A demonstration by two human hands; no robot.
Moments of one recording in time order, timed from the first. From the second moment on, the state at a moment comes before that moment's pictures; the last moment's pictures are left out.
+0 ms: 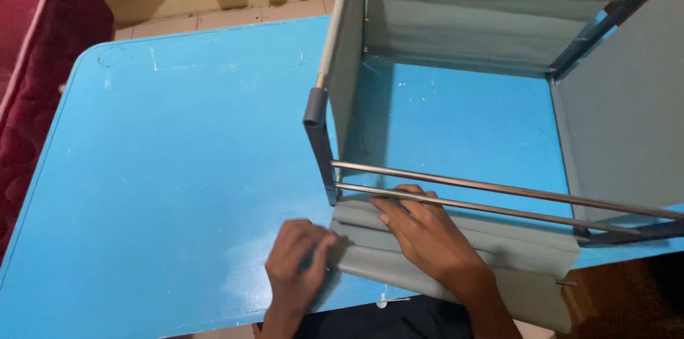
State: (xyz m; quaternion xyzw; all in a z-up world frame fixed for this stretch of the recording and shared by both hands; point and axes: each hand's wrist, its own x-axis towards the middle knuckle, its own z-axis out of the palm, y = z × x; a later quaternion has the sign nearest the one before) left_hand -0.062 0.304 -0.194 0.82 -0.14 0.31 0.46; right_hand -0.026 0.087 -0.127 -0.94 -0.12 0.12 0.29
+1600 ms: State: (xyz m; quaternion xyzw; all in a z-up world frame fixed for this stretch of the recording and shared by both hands) left_hand -0.046 0.390 -0.216 0.39 0.14 0.11 0.90; right_hand -0.023 0.184 -0.155 -0.90 -0.37 -0.02 0.23
